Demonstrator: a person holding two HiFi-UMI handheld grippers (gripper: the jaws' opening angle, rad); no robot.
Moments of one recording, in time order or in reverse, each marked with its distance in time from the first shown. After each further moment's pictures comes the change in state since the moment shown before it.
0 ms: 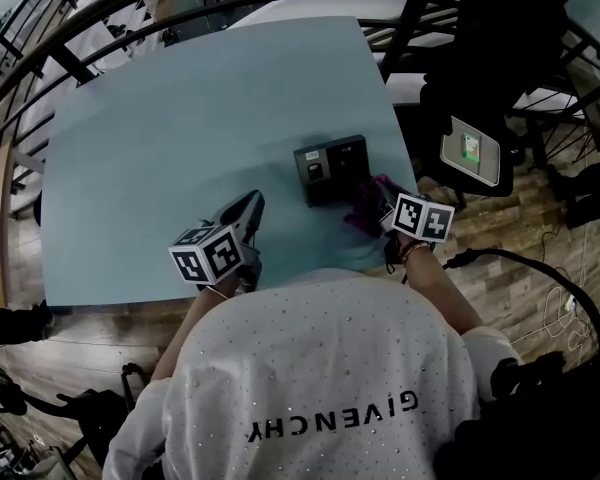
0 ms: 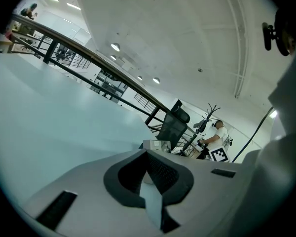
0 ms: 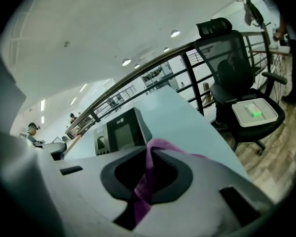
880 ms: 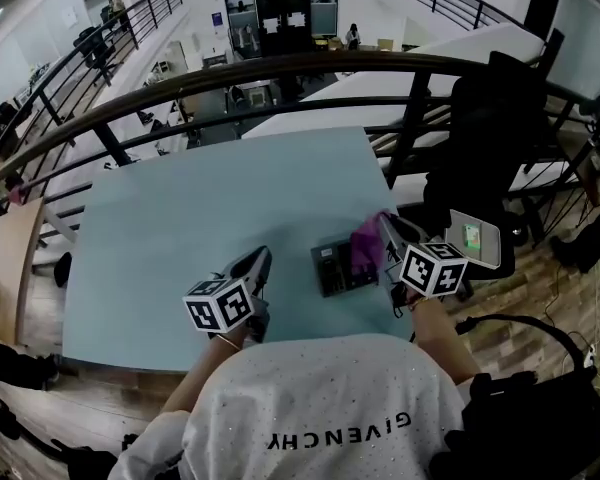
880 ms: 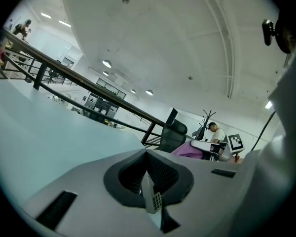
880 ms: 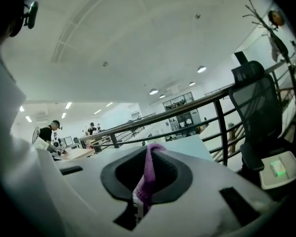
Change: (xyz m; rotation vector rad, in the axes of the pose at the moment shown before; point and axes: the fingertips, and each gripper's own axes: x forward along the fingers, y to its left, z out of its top) left arm -0.022 -0.026 0.090 0.132 -0.168 -0.026; right arm -0.068 0.120 0.153 -0.270 -0.395 0.191
